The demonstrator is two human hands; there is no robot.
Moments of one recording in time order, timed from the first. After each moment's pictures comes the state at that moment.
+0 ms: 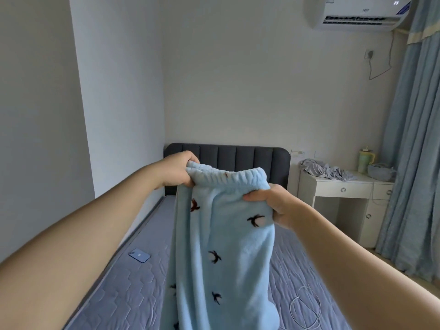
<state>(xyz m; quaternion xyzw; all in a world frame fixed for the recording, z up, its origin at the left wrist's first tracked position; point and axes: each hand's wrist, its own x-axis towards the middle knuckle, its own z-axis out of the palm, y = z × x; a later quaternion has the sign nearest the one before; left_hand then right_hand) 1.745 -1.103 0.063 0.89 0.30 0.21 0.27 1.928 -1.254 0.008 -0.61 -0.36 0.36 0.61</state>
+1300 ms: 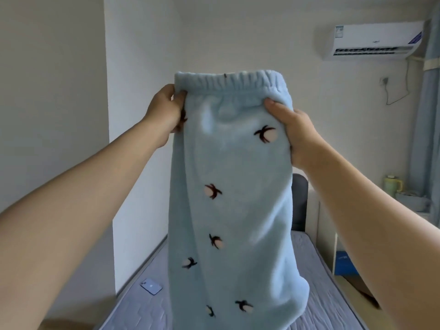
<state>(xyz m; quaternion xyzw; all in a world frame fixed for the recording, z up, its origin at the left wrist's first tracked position) 1.725 -1.111 0.208 0.70 0.22 0.59 0.33 1.903 -1.255 0.179 -0.39 -0.51 0.22 0.73</state>
